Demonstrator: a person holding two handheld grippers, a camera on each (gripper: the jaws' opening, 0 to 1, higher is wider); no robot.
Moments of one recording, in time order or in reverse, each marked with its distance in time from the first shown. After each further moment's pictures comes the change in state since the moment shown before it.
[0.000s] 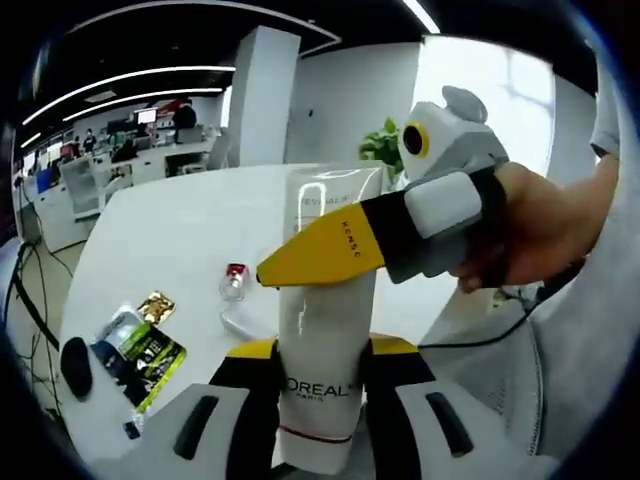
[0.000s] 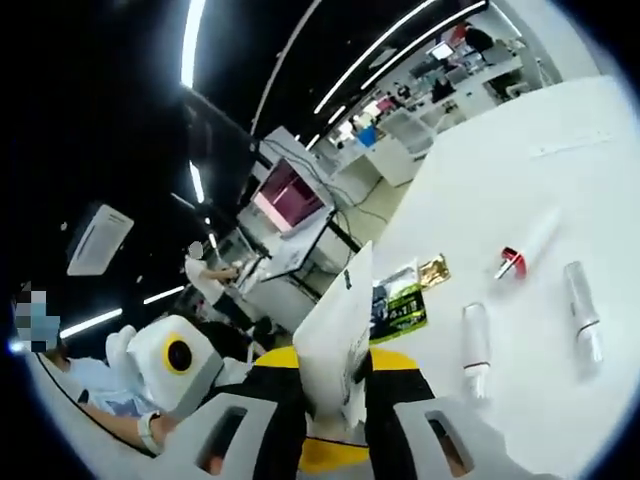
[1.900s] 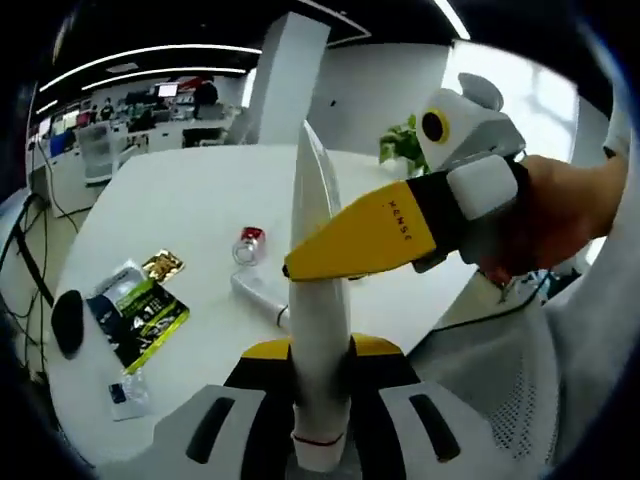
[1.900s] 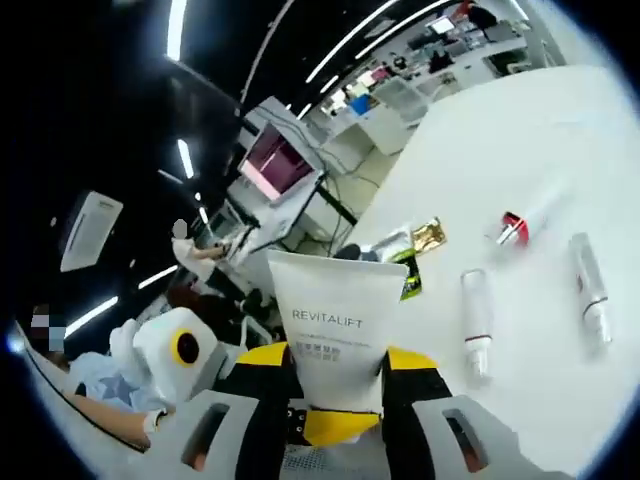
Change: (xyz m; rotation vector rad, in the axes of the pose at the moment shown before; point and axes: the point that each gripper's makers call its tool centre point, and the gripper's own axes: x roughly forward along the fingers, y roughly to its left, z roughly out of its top) left arm 0.004 0.019 -0.040 -0.071 0.098 0.077; right arm 0.020 -0.019 -0.032 0.111 0.114 -0.061
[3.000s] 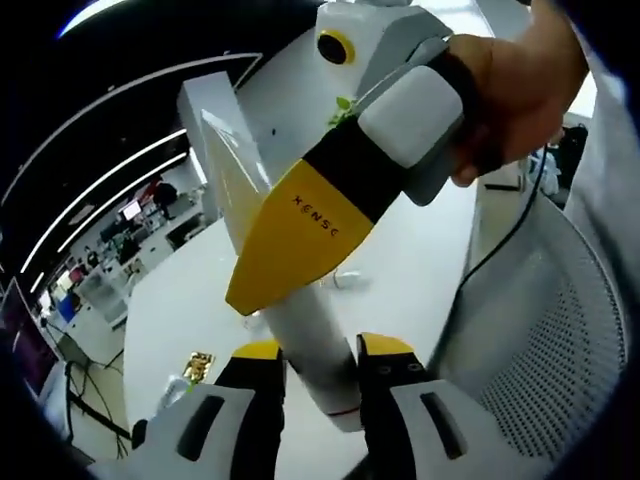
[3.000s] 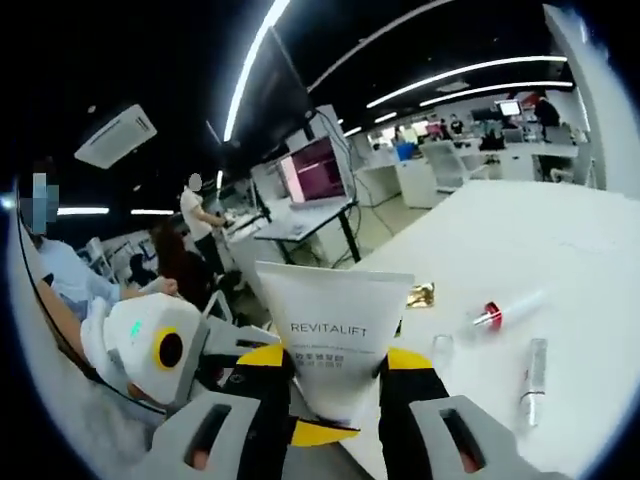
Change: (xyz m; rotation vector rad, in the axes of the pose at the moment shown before) left arm 0.002 -0.029 0.028 0.547 -0.141 0.060; right arm -0.048 0.020 0.016 -0.531 -0.106 -0.019
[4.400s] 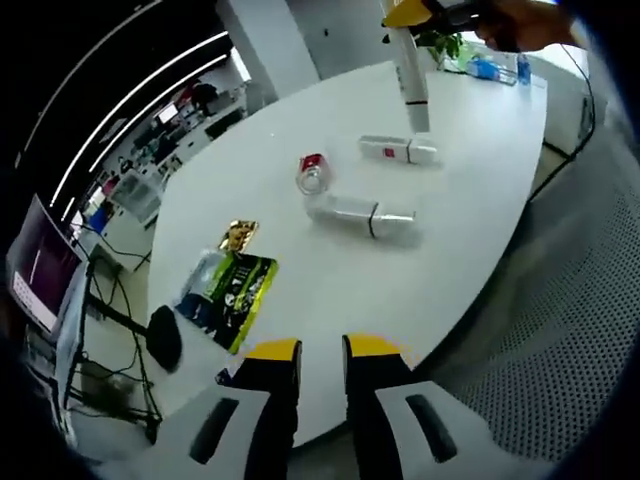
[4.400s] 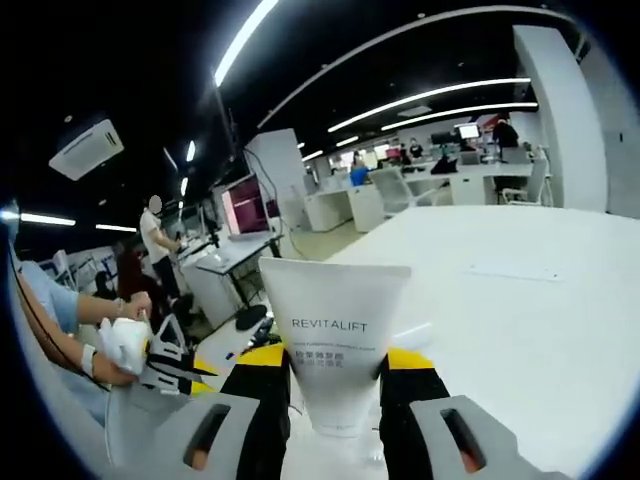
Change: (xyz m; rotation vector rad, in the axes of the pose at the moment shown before) left arm -0.023 0.053 -0.111 -0.185 0.420 0.203; right arm -0.064 -0.167 0.040 0.030 -0.103 -0.188
